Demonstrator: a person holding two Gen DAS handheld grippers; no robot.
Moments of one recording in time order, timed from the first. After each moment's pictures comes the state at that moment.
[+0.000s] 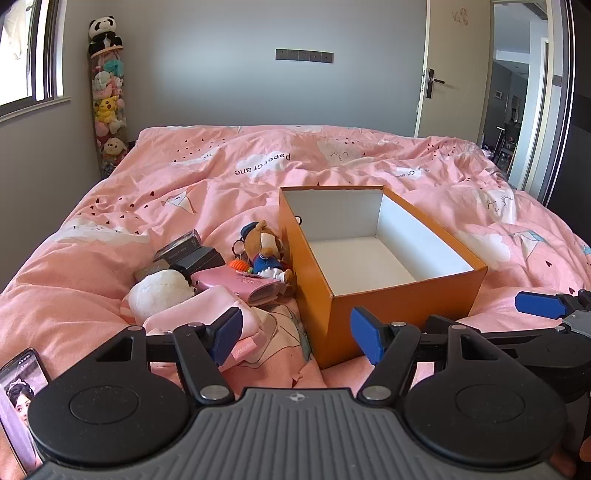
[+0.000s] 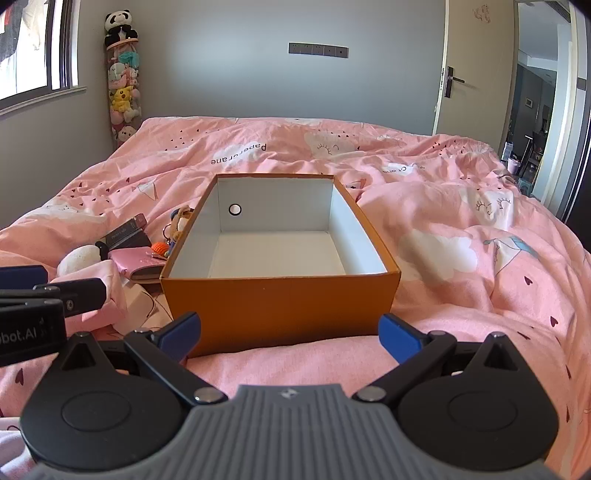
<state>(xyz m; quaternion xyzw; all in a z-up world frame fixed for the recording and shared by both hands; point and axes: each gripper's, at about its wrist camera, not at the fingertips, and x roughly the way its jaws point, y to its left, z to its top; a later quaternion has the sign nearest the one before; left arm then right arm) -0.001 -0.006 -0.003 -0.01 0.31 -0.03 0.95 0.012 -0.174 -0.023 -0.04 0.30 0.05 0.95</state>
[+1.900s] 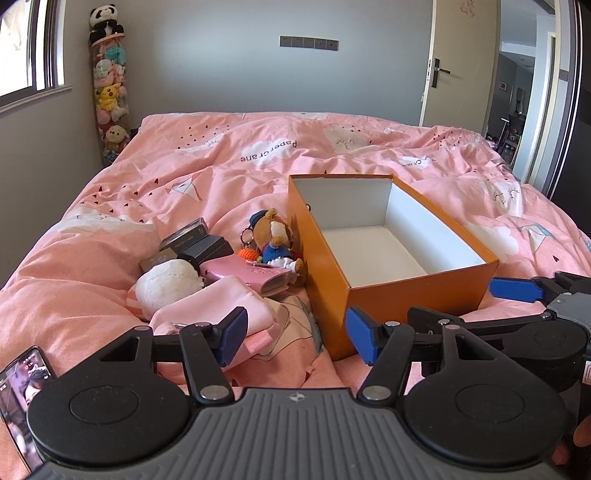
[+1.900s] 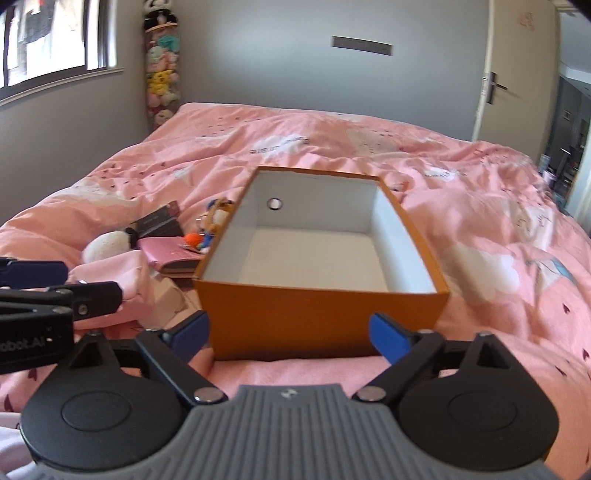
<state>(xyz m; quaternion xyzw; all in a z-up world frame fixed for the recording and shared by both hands) 0.007 0.006 -0.004 -0.01 0.33 -0.02 0.94 0.032 -0.151 -0.024 -0.07 0.31 0.13 0.94</state>
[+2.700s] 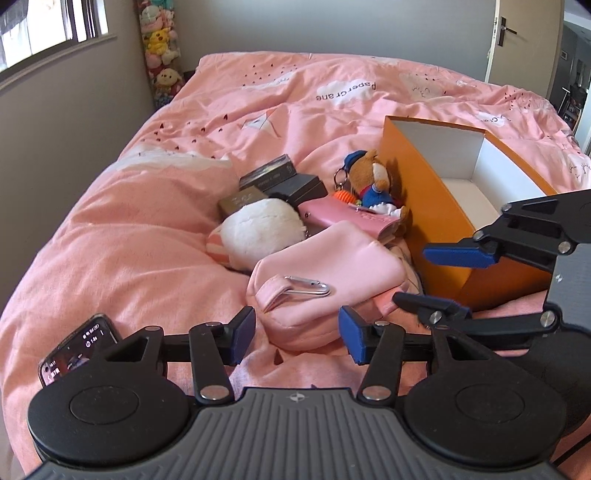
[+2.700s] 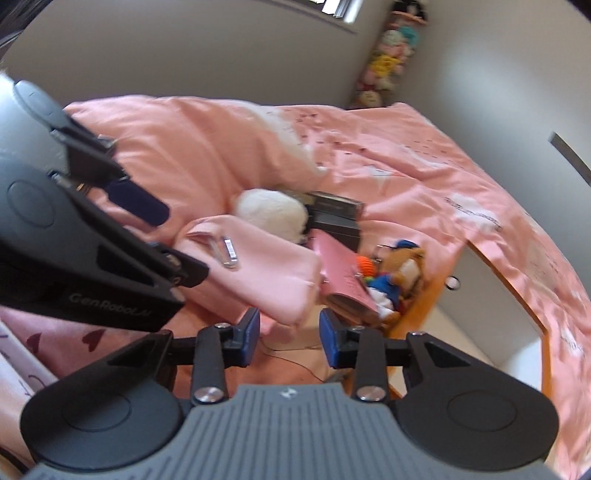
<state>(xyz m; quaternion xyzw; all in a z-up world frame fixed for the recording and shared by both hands) 0.029 0.075 -0.028 -0.01 0.43 0.07 0.90 0.054 -0.031 -0.045 -0.32 0.27 0.39 0.82</state>
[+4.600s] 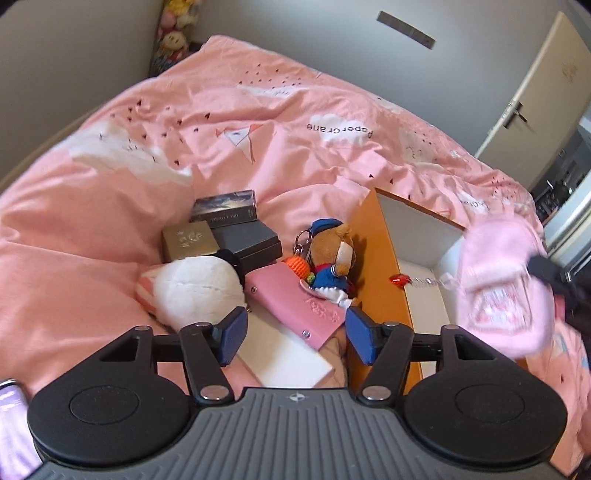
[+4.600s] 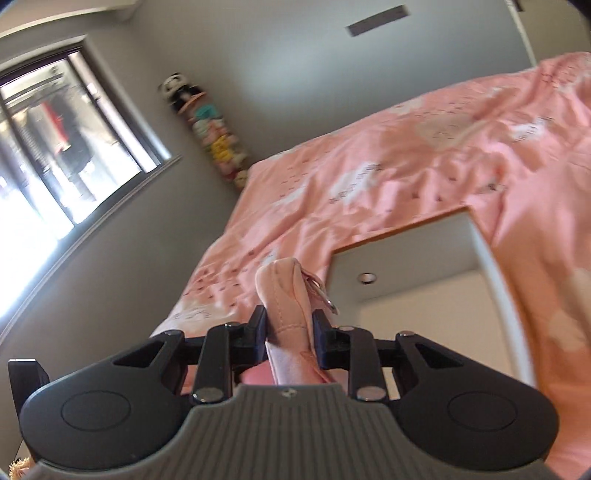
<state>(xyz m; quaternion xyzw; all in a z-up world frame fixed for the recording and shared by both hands) 0.115 0.105 -0.017 -0.20 0.40 0.03 0.89 0.161 -0.197 0.030 0.20 0.32 0.26 0.89</state>
